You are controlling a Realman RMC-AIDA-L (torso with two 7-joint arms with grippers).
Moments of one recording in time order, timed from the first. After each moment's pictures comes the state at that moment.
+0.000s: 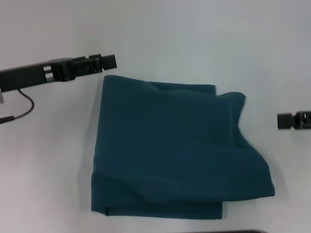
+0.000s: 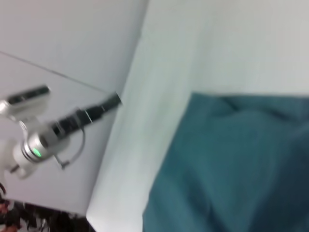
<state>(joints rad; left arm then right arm) -0.52 -2.09 -2.58 -0.69 -1.14 1.69 -1.90 0.45 1.89 -0.36 -0.57 -2.36 -1.95 2.07</state>
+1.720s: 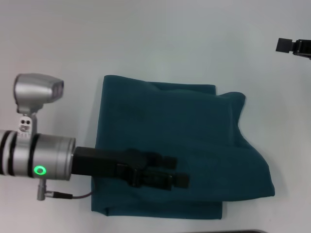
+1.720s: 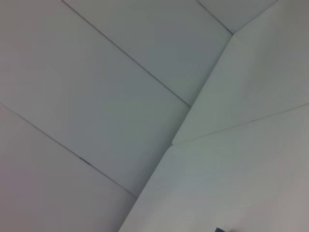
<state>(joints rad) -0.52 -2.16 -2.22 -0.46 -1.14 1.74 -1.76 0.50 1.92 -0.32 -0.58 -2.11 -1.83 1.98</state>
